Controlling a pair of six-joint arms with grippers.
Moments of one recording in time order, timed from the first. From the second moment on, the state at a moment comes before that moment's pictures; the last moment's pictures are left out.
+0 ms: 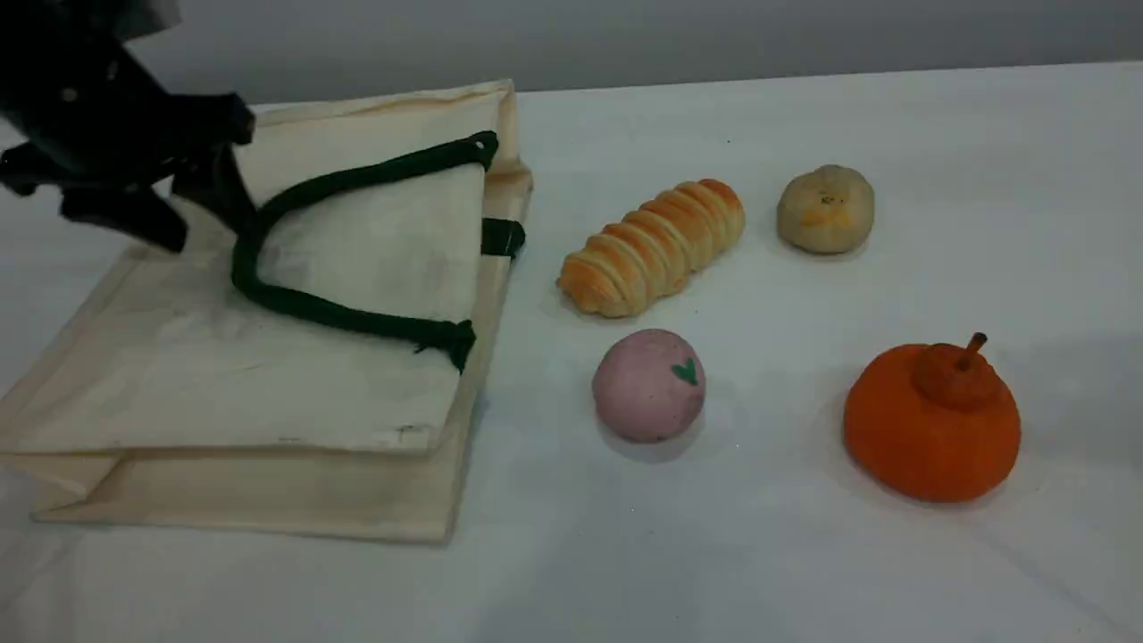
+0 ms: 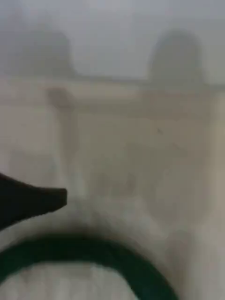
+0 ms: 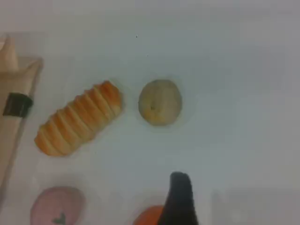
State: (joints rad) left arm -0.06 2.01 -1.16 -0.37 0.45 0.23; right arm 0.10 1.24 -0.94 0.22 0.65 -0.06
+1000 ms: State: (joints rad) left arm -0.09 2.14 -1.19 -0.50 0.43 0.28; right arm 0.10 1.24 -0.94 0.21 0.67 -0.06
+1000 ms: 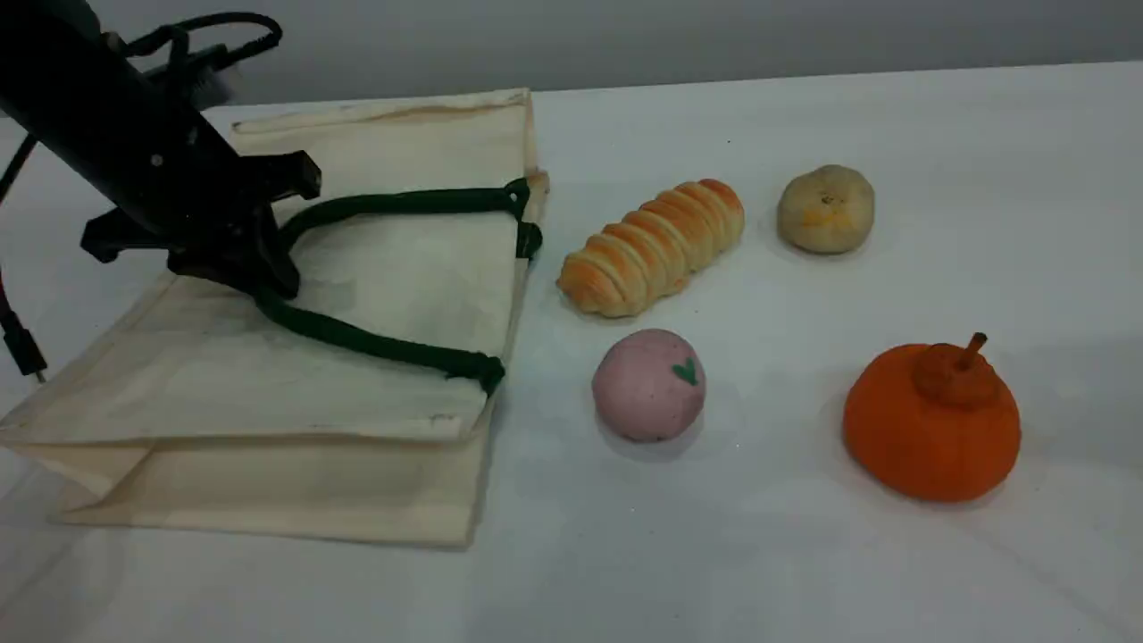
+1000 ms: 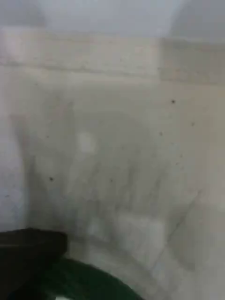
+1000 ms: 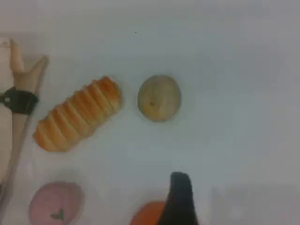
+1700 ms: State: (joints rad) left arm -0.09 2.11 -1.87 -0.35 1.19 0.36; right arm 0.10 1.24 -0.94 0.21 0.74 -0.07
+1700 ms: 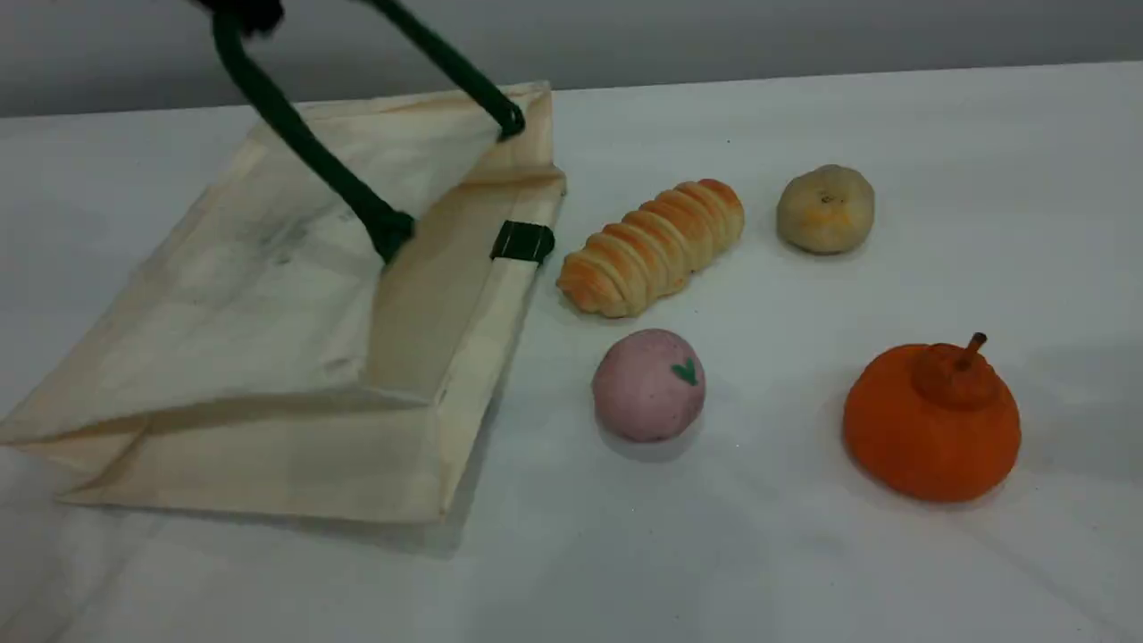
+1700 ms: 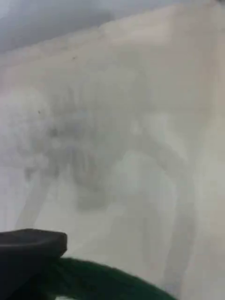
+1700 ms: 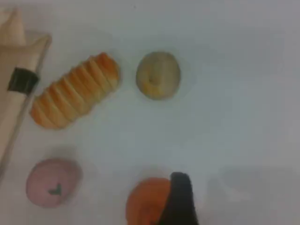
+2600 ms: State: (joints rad) left arm -0.33 1.97 -2.17 -0.27 1.22 0.56; right arm 0.10 1.27 -0.93 0.21 0.83 -0.18
